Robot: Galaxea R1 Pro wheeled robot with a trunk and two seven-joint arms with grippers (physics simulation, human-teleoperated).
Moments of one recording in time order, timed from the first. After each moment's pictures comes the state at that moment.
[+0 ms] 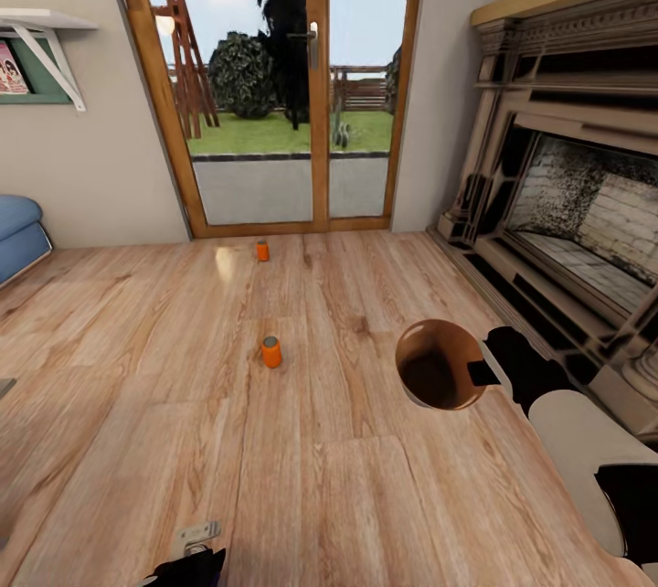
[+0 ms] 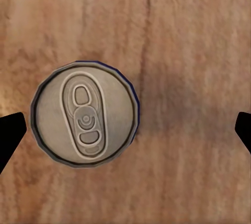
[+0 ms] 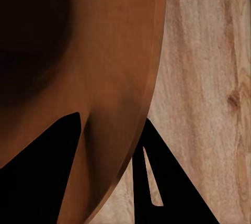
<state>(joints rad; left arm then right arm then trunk) -0.45 0.06 -0.07 -0.18 0.30 -0.04 -0.05 -1.00 -0.19 0.12 -0.53 0.02 0.94 -0.04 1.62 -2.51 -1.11</state>
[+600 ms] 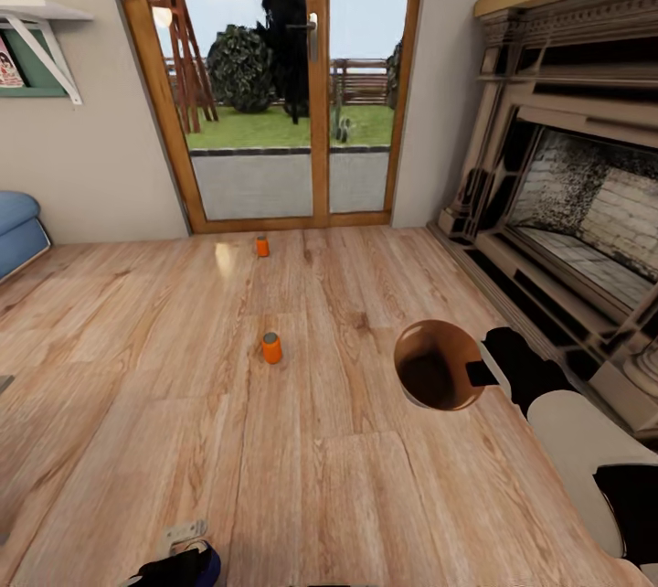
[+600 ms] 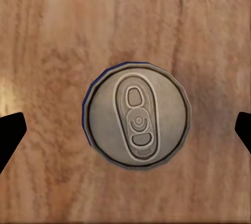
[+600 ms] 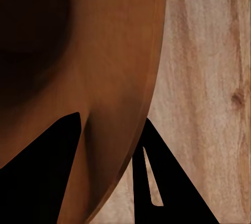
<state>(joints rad) -0.45 0.11 -0.07 -0.18 0.31 -0.04 -0.06 -1.00 -0.19 0.12 -0.53 0.02 0.94 -0.04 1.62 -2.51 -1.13</state>
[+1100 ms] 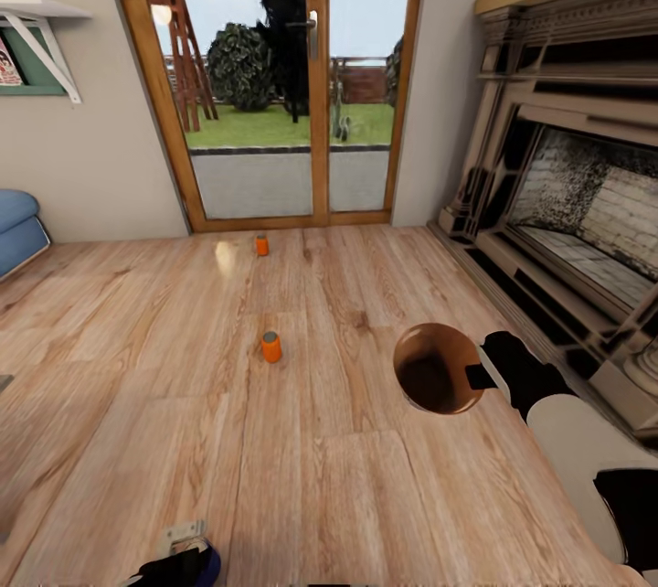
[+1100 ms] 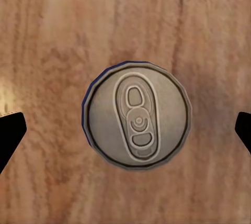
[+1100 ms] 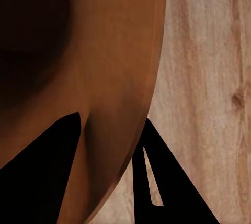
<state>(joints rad) -0.45 0.11 -0.07 -0.18 0.31 -0.04 -0.06 -0.98 -0.19 0.14 -0.53 0.02 0.92 -0.04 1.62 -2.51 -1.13</state>
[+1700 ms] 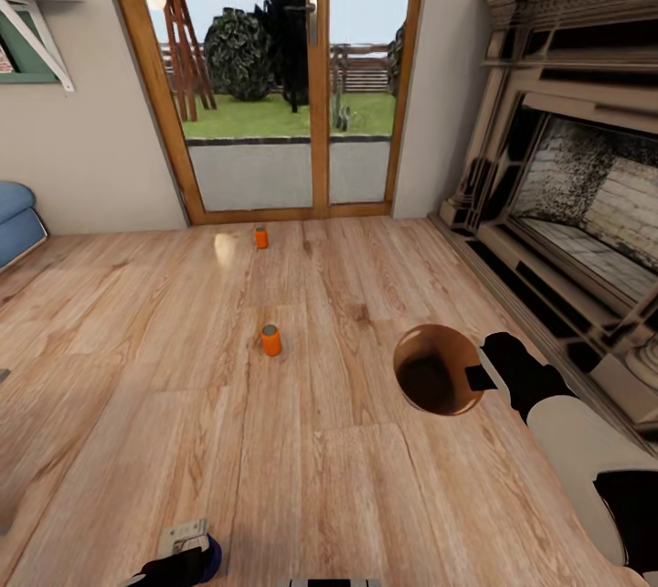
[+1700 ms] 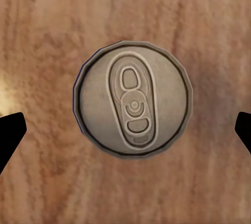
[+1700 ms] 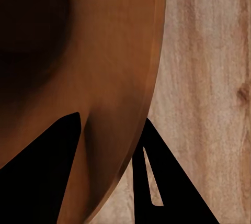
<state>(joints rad) -0.45 0.10 -0.07 -0.19 0.31 -0.03 -0.05 -0.98 -0.19 0.14 -0.53 0.02 0.92 -0.04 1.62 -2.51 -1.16</state>
